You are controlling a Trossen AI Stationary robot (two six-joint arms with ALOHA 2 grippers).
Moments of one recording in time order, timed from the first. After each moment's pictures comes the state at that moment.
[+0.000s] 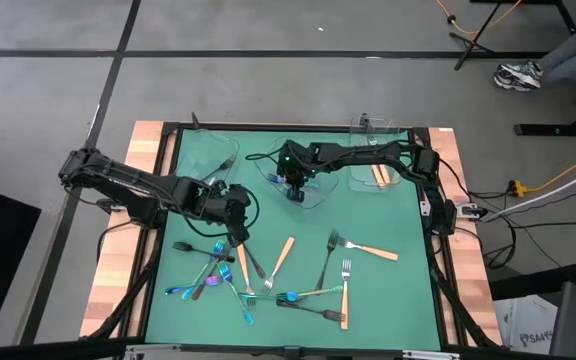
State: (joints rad) left arm -0.23 1.34 1.11 -0.87 -0.32 -0.72; right arm -0.30 2.12 1.50 -0.44 -0.10 -0.20
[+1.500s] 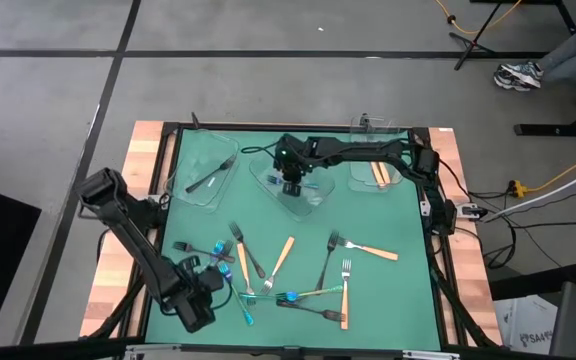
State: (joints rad) left arm -0.86 1.67 1.11 -0.88 -0.17 -1.30; right arm -0.30 2.12 1.63 -0.56 -0.04 -0.19
